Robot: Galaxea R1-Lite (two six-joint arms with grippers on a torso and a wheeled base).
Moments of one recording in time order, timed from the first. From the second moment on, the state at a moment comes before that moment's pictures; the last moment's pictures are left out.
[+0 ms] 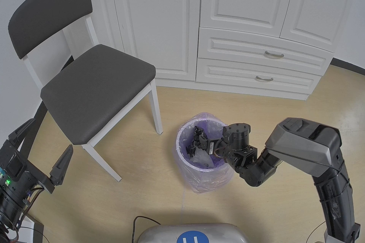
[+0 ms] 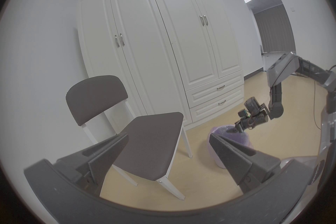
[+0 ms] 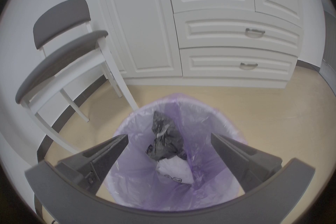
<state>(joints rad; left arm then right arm) -0.46 0.99 -0.08 -0.99 0.22 0.41 0.53 2.55 -1.19 -1.08 -0.27 0.20</state>
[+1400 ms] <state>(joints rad) -0.46 1.03 -0.06 -0.90 0.21 0.39 0.12 2.43 -0.92 -1.06 -0.01 -0.38</state>
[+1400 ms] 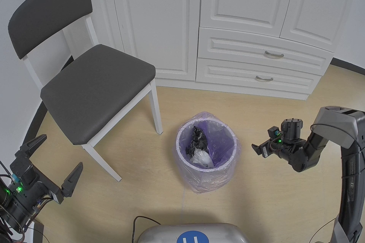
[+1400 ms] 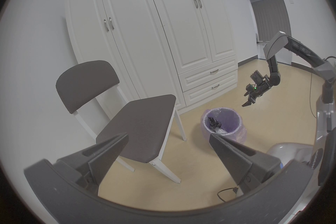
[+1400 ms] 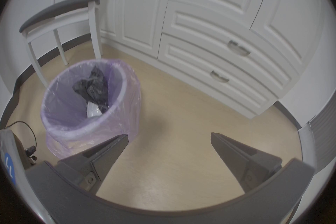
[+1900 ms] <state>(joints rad) -0.46 1.07 -0.06 -0.90 0.21 0.39 0.13 2.63 -1.35 -0.70 -0.01 -0.07</state>
